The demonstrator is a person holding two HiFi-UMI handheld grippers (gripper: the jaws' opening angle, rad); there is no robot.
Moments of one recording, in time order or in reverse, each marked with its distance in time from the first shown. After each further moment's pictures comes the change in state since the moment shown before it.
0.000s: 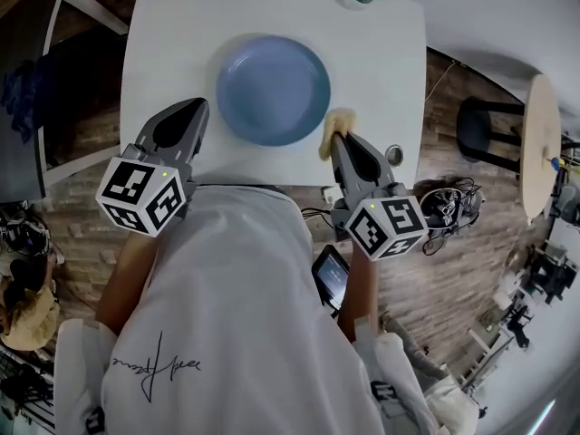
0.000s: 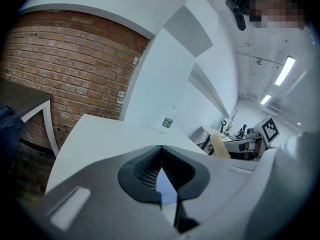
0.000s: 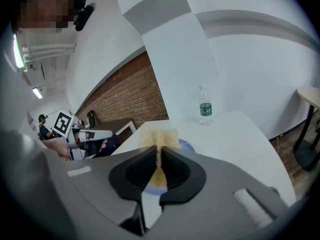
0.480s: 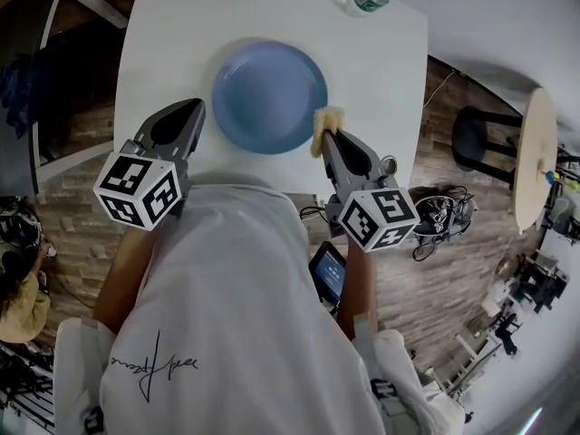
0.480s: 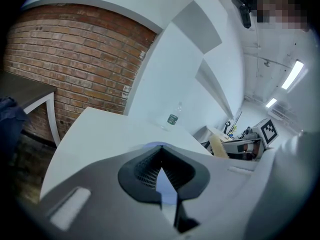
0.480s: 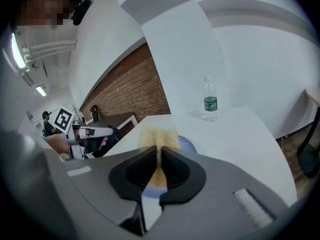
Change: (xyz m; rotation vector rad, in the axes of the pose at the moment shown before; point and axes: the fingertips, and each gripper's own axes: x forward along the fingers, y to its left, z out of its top) left arm 0.015 0.020 -0.013 -0.054 0.040 0.037; right arm 0.033 -0.010 -0.007 -0.021 0.077 0.047
